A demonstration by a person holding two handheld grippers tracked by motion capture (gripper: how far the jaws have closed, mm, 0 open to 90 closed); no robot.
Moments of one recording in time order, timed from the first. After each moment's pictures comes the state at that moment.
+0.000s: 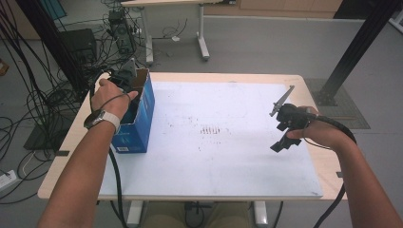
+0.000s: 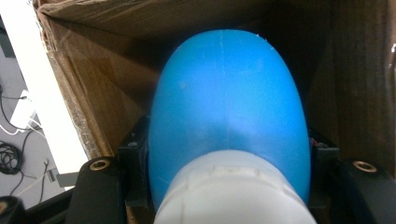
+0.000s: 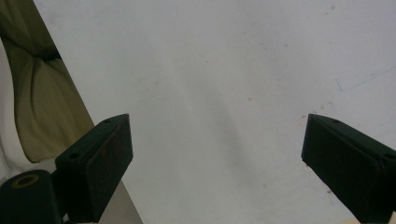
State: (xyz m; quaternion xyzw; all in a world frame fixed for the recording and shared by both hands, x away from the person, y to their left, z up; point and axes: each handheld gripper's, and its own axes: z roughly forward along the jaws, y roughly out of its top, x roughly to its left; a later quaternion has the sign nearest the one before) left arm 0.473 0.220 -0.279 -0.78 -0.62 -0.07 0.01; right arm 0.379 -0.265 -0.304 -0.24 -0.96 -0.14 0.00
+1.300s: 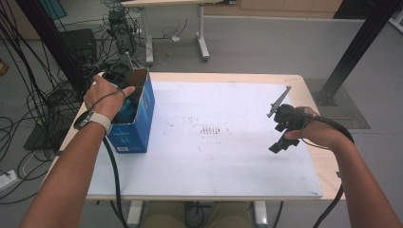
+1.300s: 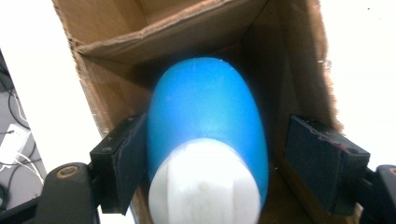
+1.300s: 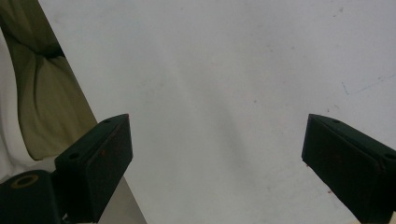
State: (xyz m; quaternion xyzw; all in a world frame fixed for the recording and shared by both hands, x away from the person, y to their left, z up) left arm 0.466 0.225 -0.253 -0.80 -0.59 -0.08 -0.05; right arm 0.378 -0.258 -0.303 -0.23 -0.96 -0.14 0.01
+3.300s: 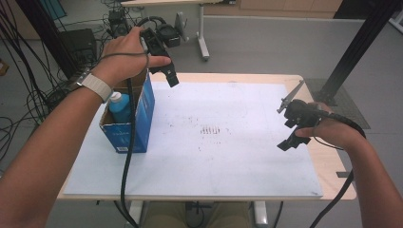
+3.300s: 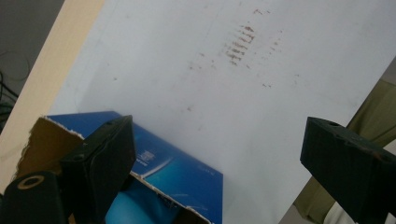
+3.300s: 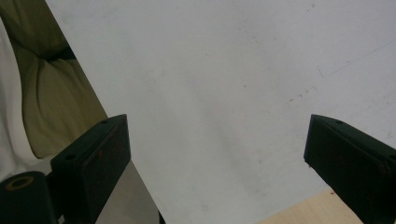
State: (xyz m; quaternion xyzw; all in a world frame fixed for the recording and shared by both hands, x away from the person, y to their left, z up) left arm 0.447 0.093 -0.132 -0.96 -0.24 -0.07 -0.09; right arm 0.363 -0.272 -0.273 -0.25 -0.96 -0.14 -0.02
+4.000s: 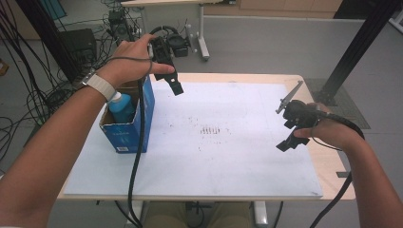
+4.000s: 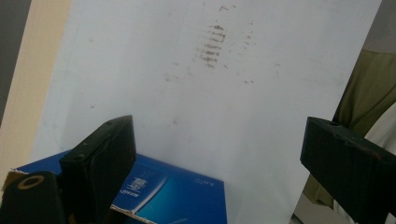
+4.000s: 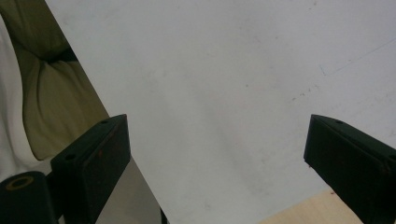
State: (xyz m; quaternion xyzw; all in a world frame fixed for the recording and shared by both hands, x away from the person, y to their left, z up) left arm 0.445 0.082 -0.152 -0.98 -0.15 -0.04 -0.10; right arm 0.361 -0.269 -0.273 -0.26 -0.96 -0.13 -0.02
